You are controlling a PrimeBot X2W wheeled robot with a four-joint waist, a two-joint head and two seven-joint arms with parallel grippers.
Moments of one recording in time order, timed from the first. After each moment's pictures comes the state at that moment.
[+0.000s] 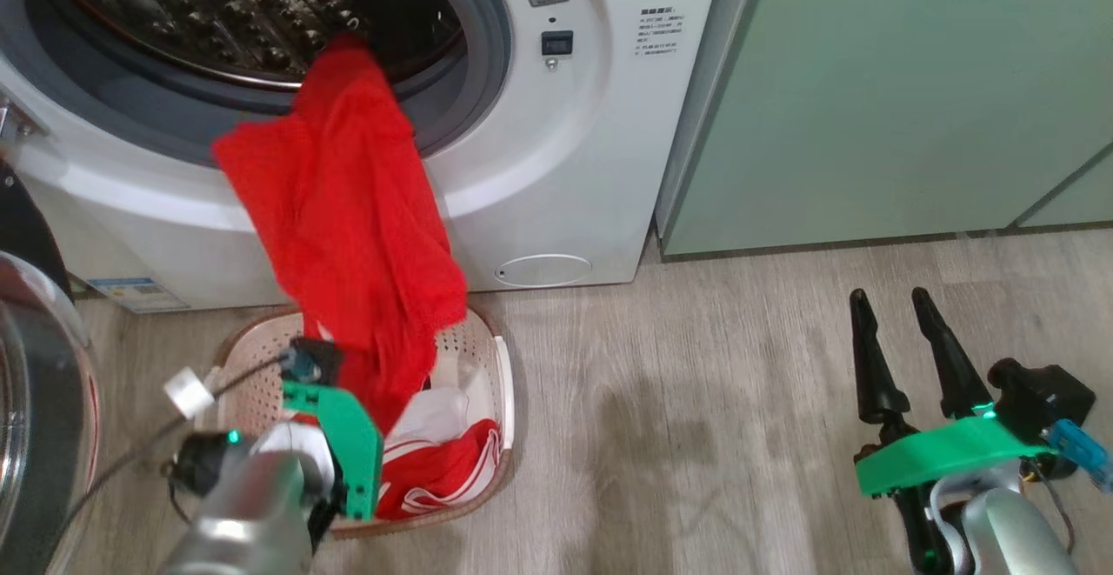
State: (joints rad) left arm -0.62 0.07 -0.42 1.29 -0.38 -0.12 0.06; right arm -0.14 -0.13 0.14 0.28 0.39 0.13 -0.26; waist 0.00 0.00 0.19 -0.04
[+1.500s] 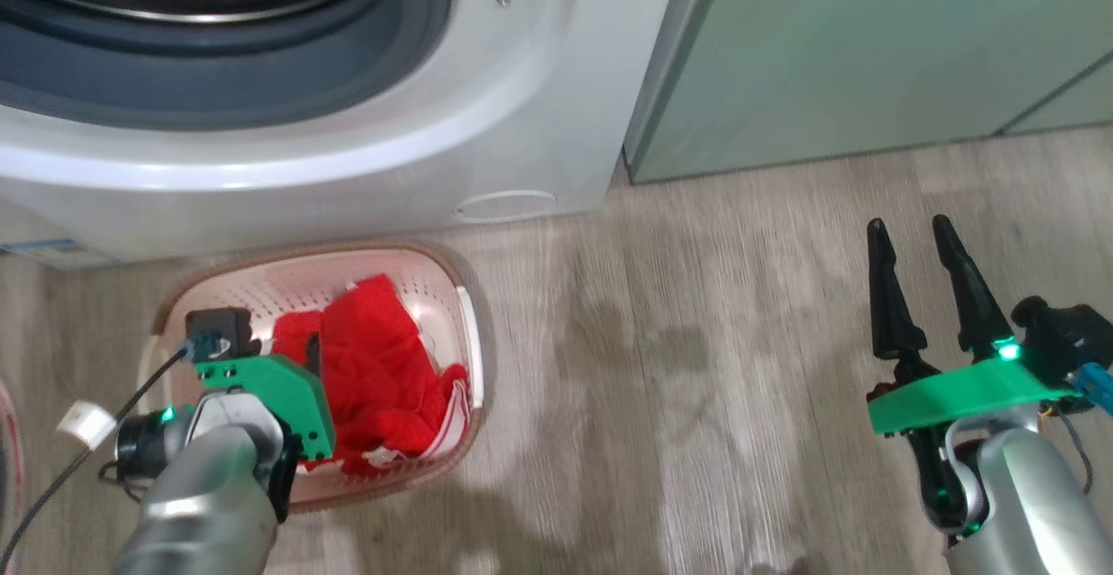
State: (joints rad) left arm -0.64 0.11 -0.35 1.30 -0.55 -0.04 -0.20; right arm -0.24 -0.15 0.14 0.26 0.39 0.13 -0.26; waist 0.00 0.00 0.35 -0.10
